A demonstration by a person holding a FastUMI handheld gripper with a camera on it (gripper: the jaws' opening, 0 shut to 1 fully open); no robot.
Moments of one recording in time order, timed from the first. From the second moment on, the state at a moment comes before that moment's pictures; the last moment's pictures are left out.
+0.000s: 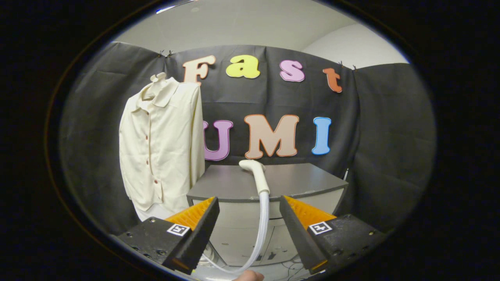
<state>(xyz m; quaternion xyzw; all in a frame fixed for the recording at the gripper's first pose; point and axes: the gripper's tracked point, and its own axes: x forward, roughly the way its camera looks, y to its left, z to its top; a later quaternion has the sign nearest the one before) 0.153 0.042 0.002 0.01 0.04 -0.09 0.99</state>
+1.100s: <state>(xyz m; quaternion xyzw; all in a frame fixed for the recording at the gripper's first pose) 0.404 -0.032 0.075 0.02 0.16 -0.12 0.98</state>
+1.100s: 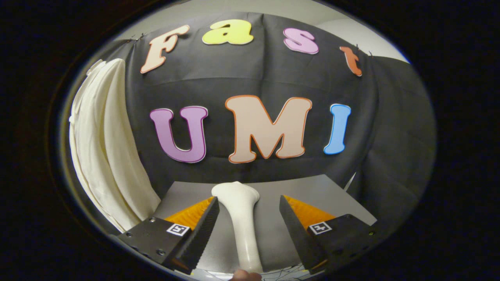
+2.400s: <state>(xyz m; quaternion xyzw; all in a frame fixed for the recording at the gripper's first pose) 0.459 -0.031 -0.006 0.02 0.35 -0.08 0.93</state>
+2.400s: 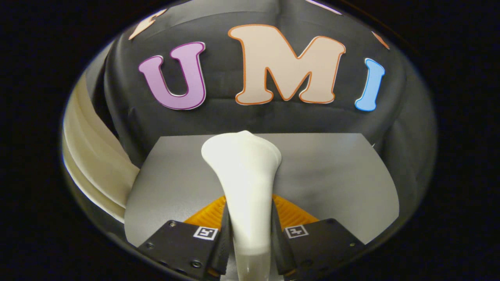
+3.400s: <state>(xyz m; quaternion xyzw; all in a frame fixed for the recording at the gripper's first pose) 0.292 0.014 0.037 -0.02 0.16 -0.14 0.98</state>
